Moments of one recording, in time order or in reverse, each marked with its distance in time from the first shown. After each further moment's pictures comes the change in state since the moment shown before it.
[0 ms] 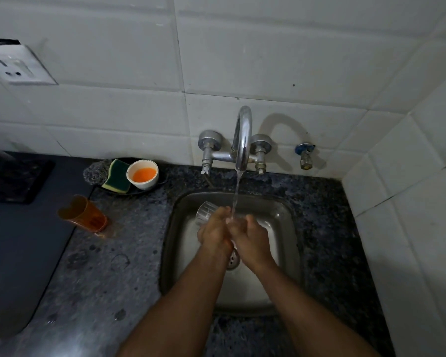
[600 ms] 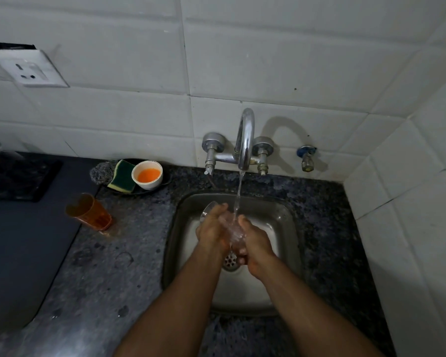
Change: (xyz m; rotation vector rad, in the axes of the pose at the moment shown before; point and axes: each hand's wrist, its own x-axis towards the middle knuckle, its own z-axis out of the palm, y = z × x) left_hand 0.004 0.012 -0.011 -0.037 -0.137 0.004; right_hand -0.005 -0.008 0.001 0.421 -0.084 0.447
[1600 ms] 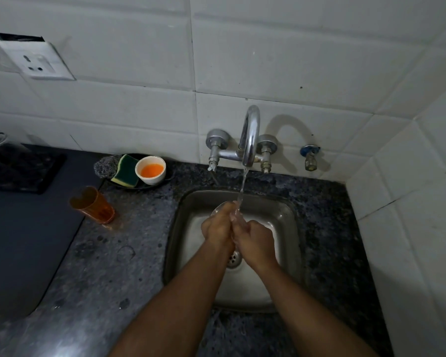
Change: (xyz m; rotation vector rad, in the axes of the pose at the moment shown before) left_hand -0.016 -0.009 0.012 0.135 0.164 0.071; right_hand -0.009 0.001 -0.004 -0.782 0.206 -0.424
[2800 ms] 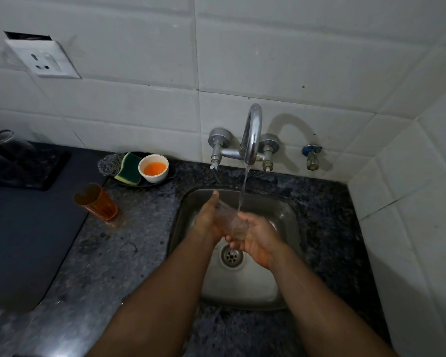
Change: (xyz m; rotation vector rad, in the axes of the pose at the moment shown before) left_hand 0.031 0.031 -0.016 0.131 -0.223 -0.247; right_hand -0.001 -0.026 -0.022 0.870 -0.496 0.347
